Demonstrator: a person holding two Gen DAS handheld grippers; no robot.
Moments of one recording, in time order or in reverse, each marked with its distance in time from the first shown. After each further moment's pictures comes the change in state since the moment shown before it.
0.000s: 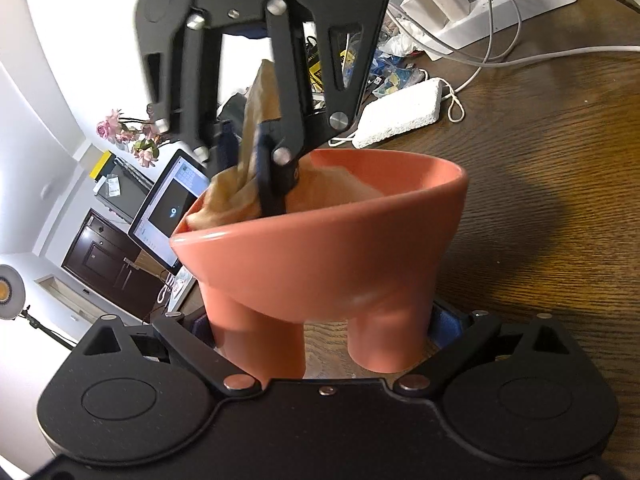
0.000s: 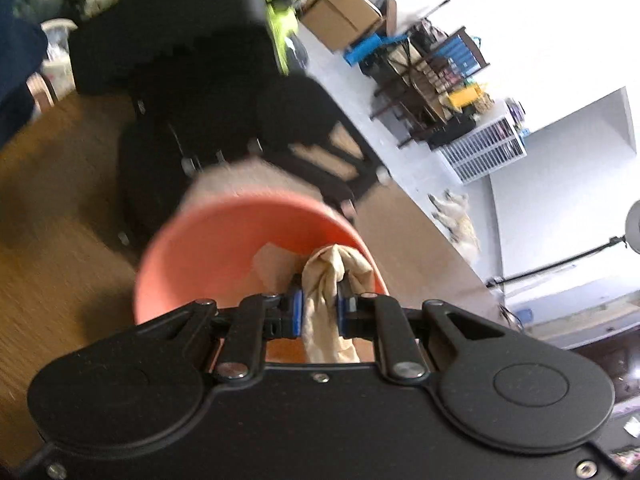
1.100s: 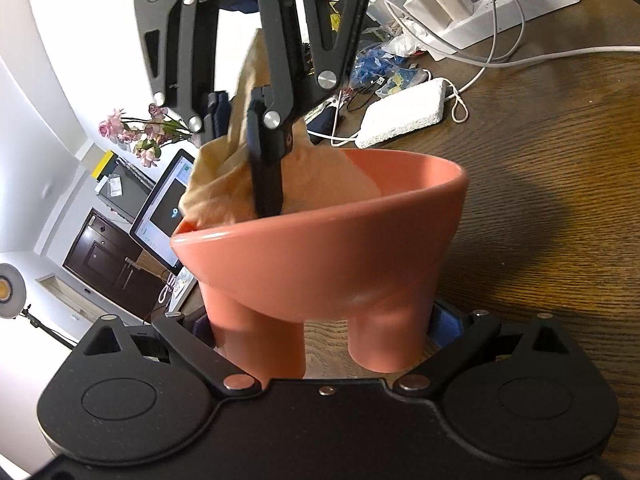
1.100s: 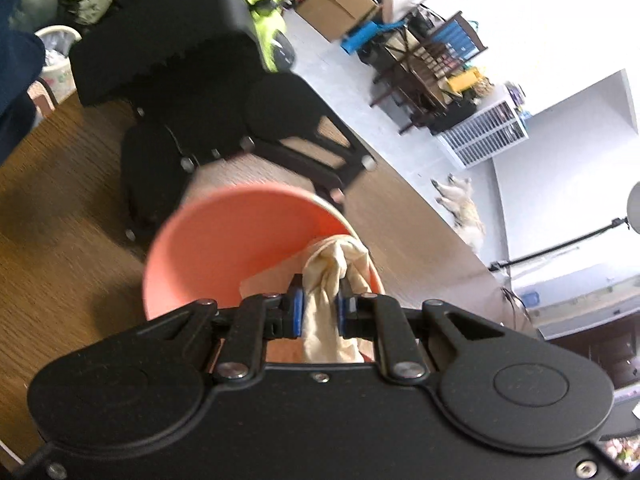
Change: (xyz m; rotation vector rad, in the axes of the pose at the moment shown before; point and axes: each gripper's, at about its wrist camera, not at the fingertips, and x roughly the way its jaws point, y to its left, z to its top) left arm -0.011 -0.005 0.009 0.017 -0.004 0.000; right arm -0.005 0.004 -0.005 0.053 0.017 0.025
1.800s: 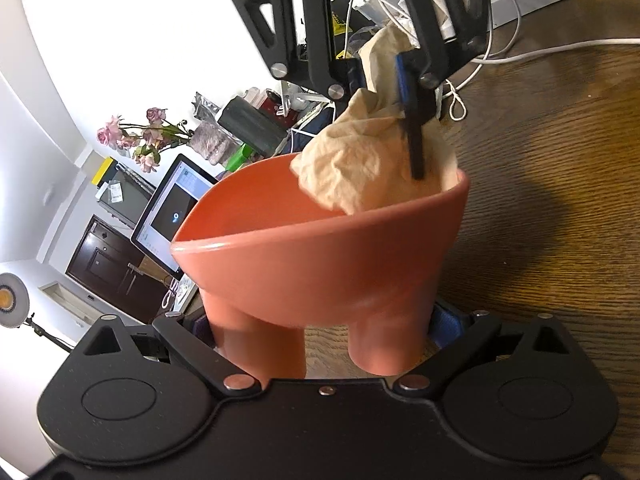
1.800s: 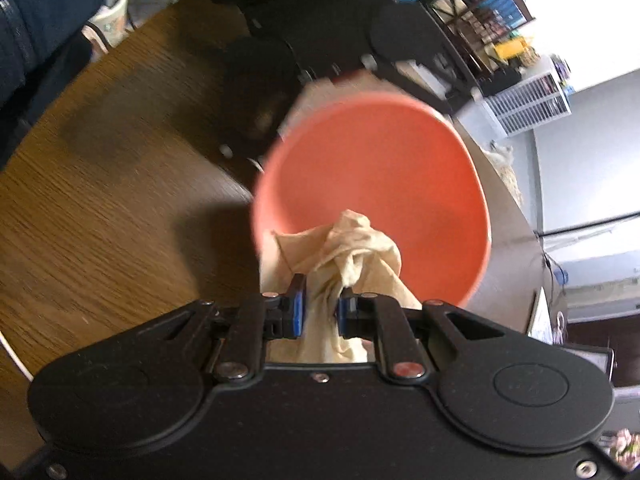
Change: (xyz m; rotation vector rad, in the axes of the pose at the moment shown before) left arm 0.000 0.001 -0.010 0.020 -0.004 0.010; right arm -0.018 0.040 -0.020 -0.075 0.074 0.139
